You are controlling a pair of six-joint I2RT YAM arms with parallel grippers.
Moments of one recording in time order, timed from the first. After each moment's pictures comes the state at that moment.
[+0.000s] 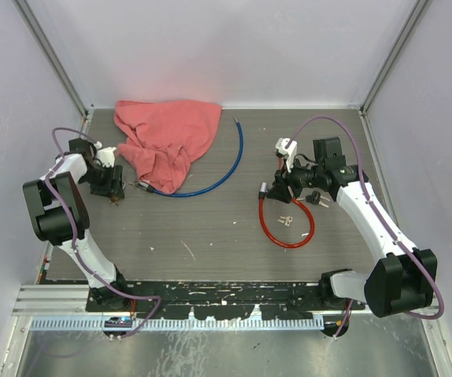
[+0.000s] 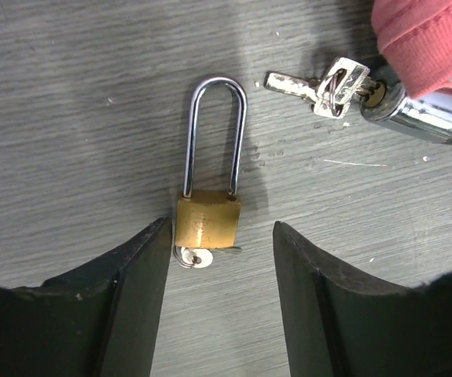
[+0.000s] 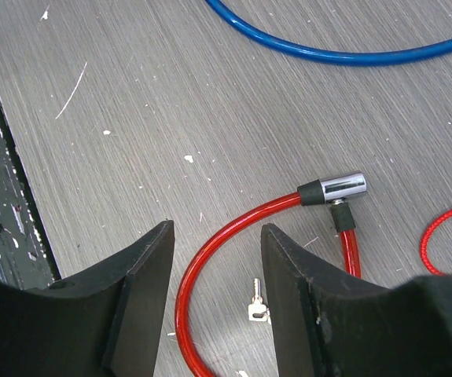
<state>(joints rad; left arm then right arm) 0.31 1.84 1.24 -0.69 0.32 0.39 0.19 1.24 1.02 -0.62 -0.81 -0.52</state>
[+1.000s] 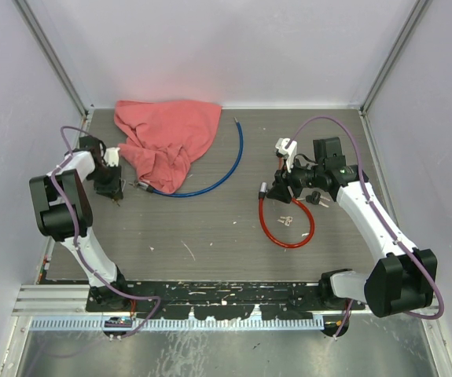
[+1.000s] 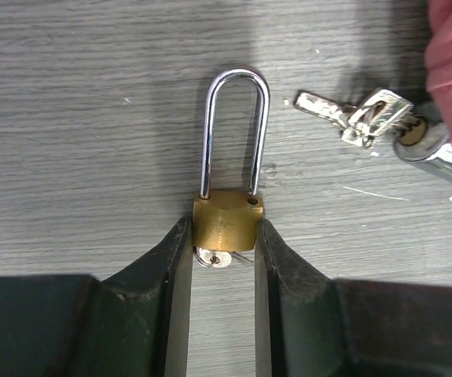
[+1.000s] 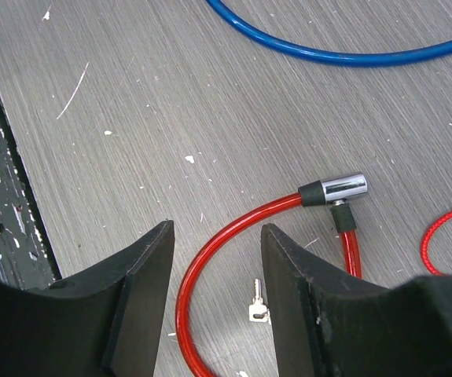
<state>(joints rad) 0.24 1.88 1.26 -0.69 0.14 0.26 0.19 1.24 1.02 -0.62 -0.81 -0.52</state>
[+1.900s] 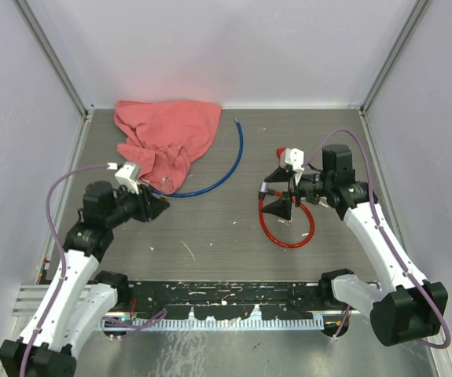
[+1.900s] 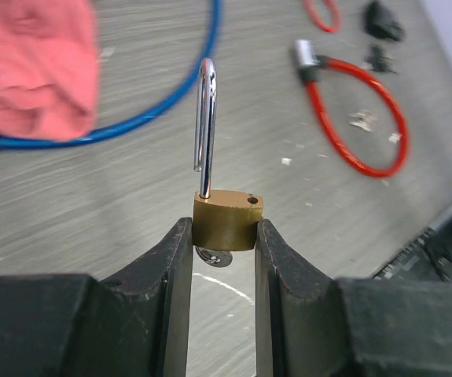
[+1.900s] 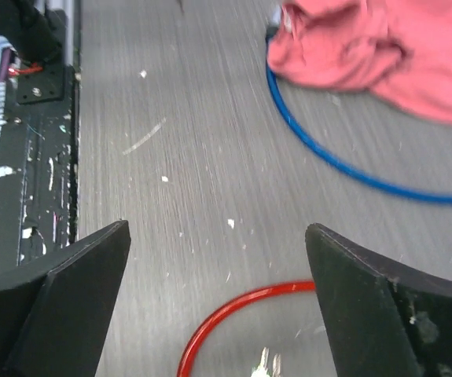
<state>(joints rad) -0.11 0.75 0.66 -0.41 0.48 -0.23 0.19 1.07 0.92 -0.53 -1.07 -0.60</state>
